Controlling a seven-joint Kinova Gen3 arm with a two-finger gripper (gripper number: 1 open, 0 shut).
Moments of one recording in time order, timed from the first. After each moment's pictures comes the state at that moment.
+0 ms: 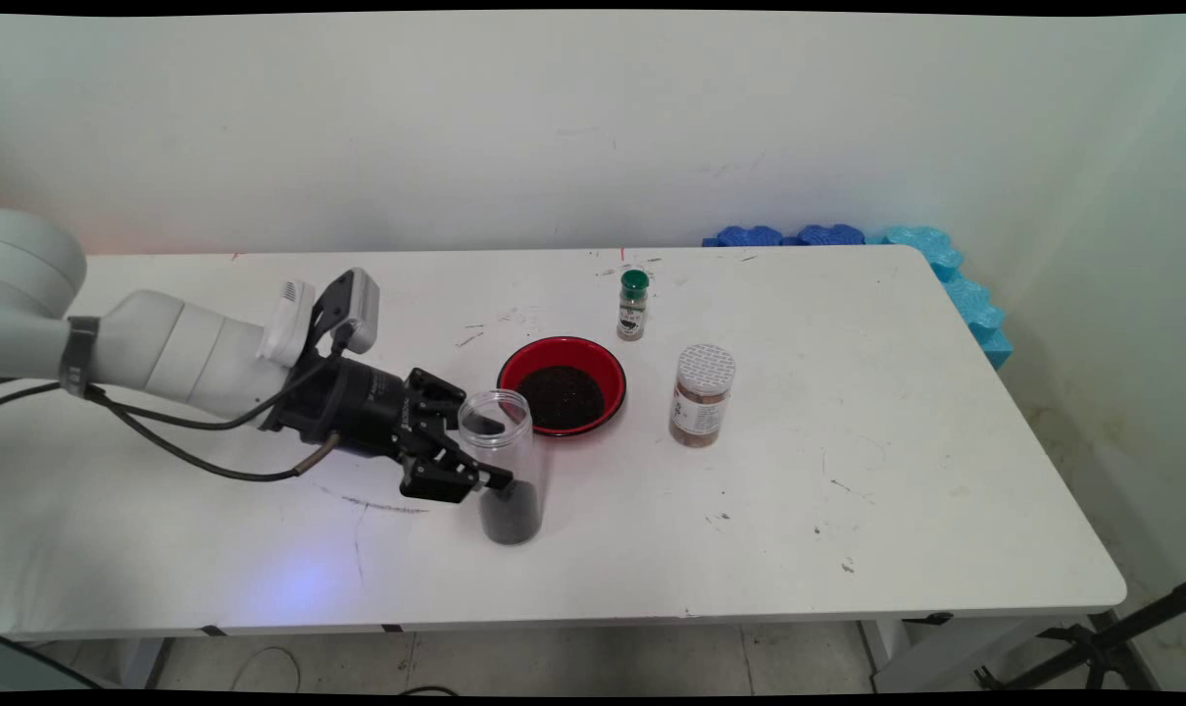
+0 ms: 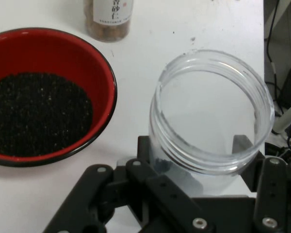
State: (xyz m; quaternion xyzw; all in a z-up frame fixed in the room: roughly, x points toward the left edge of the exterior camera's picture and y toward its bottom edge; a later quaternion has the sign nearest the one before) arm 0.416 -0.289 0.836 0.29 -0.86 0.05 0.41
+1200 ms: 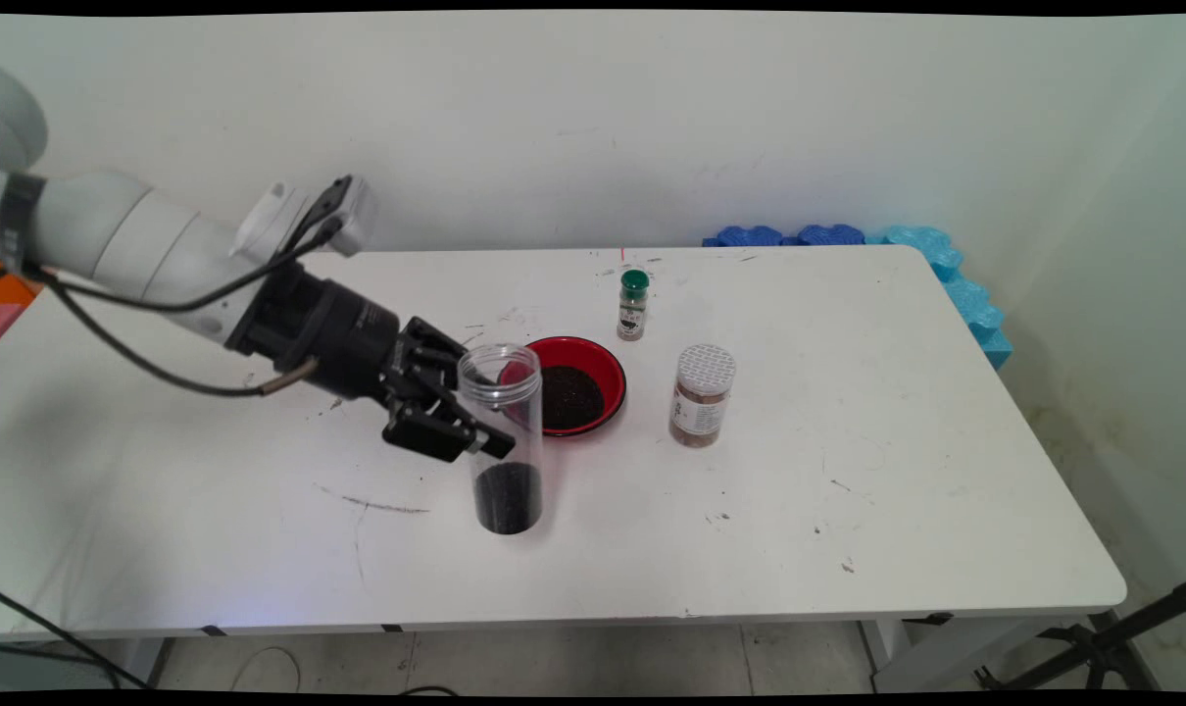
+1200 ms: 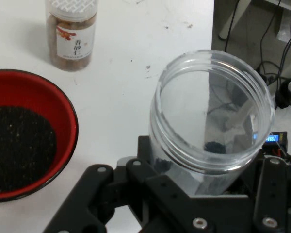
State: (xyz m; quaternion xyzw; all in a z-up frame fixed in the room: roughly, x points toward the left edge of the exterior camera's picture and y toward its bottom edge) arm 0.397 -0.308 0.926 0.29 -0.87 -0.01 0.39
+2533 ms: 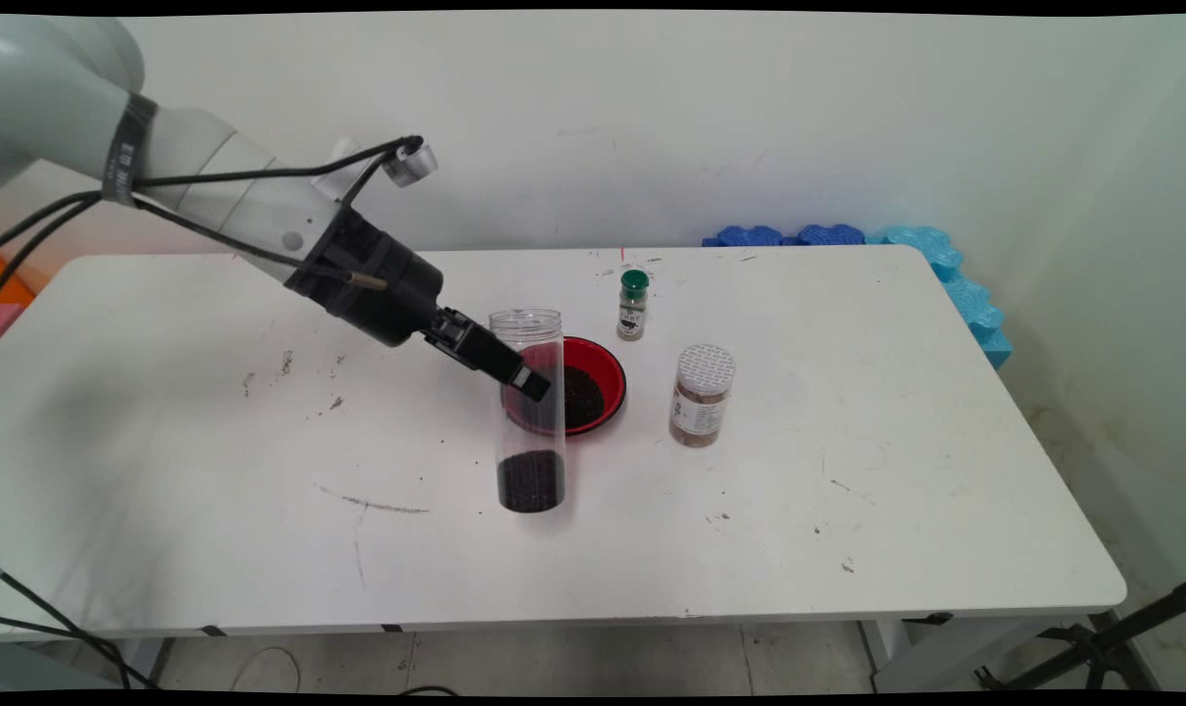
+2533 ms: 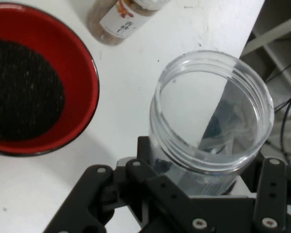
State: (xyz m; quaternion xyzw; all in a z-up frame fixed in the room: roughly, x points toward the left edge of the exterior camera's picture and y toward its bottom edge) arm 0.393 -0.372 0.929 0.50 -0.78 -0.12 0.35
